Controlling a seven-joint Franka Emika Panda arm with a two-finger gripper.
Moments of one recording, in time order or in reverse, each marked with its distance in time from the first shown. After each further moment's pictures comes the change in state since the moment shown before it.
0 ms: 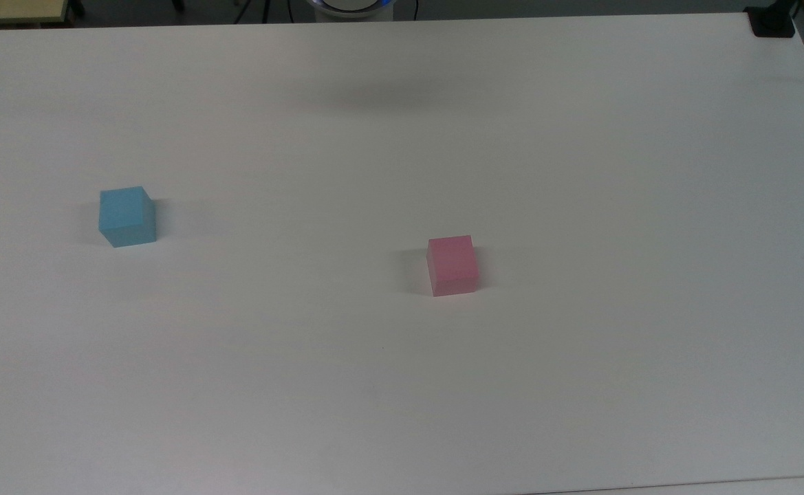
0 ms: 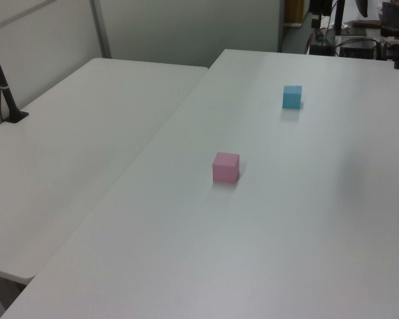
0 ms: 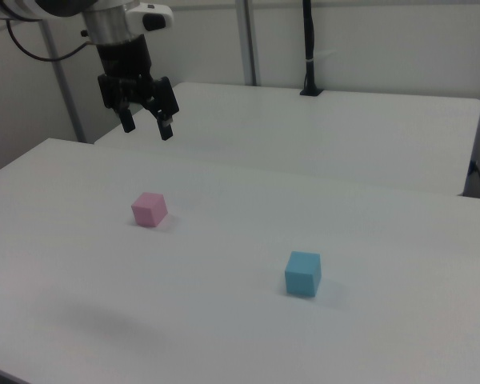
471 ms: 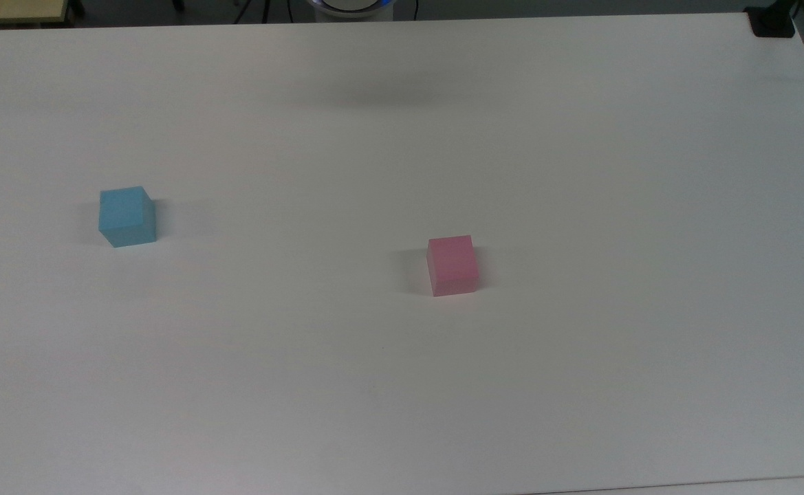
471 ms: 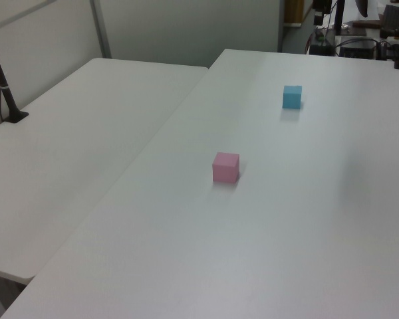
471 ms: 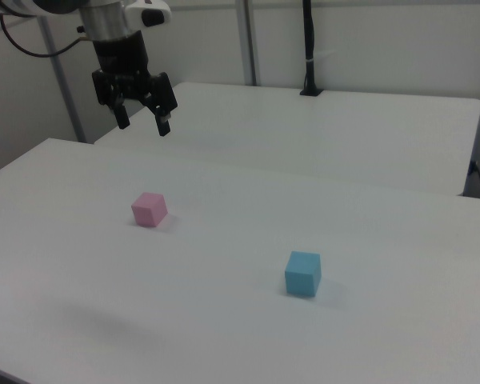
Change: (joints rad) arm 0.027 -0.015 -0.030 0.000 0.027 0.000 -0.072
